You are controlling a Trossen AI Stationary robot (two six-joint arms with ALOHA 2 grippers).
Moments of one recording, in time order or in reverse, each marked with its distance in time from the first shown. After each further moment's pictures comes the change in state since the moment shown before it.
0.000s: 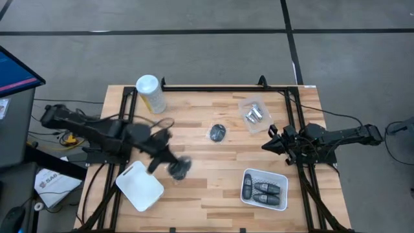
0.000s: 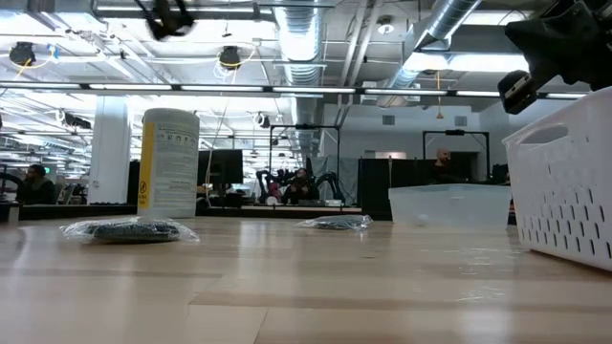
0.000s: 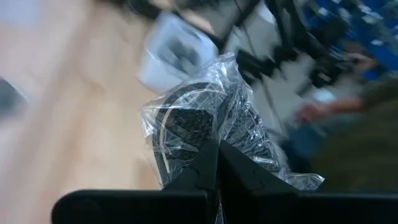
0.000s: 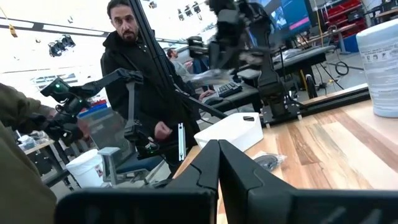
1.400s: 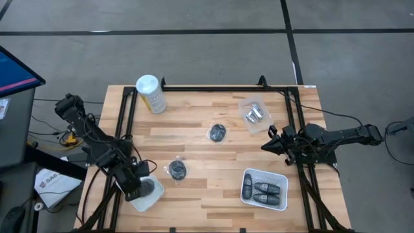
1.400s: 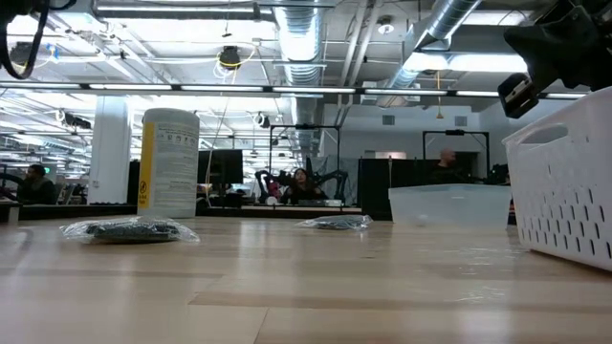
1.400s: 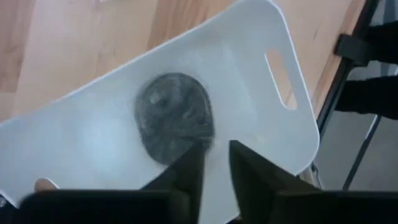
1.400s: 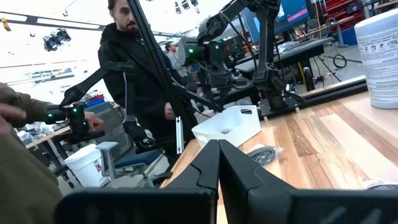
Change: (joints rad) left arm -0.628 0.119 0.000 -0.683 -0.149 -0.648; right arm 0.000 0.000 0.000 -0.032 0.000 0.000
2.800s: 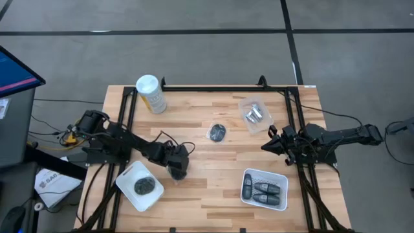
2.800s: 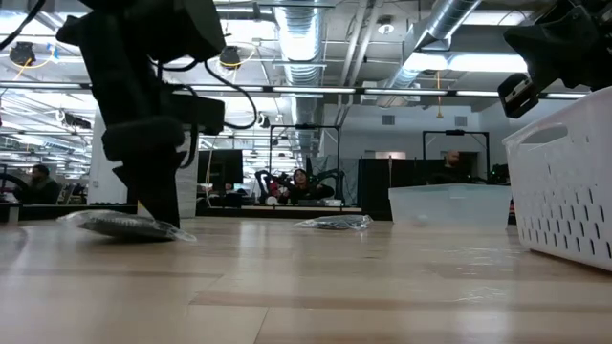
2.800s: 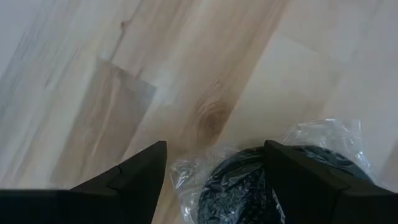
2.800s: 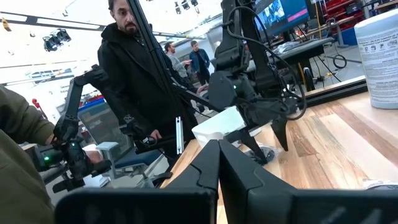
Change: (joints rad) left arm 0.540 0.539 0.001 0.459 -0.275 0.448; right arm 0.000 0.000 0.000 0.001 0.000 0.000
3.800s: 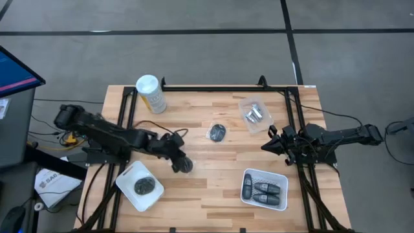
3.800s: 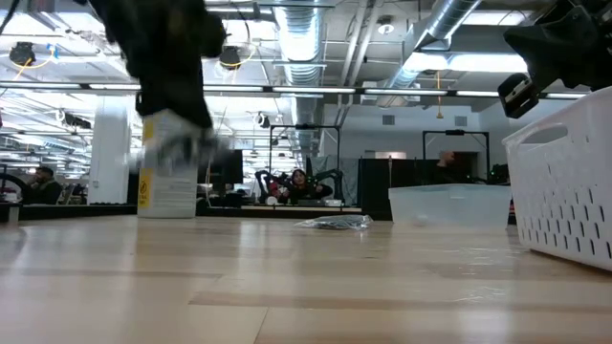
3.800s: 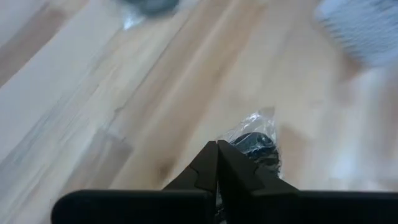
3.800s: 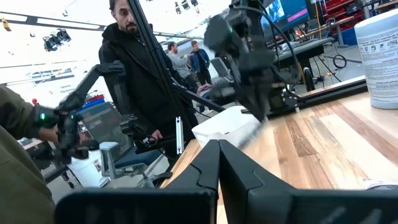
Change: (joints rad) left arm 0.048 -0.315 -0.003 0.048 0.039 -0.024; right arm 0.000 0.000 0.000 -0.001 0.000 0.000
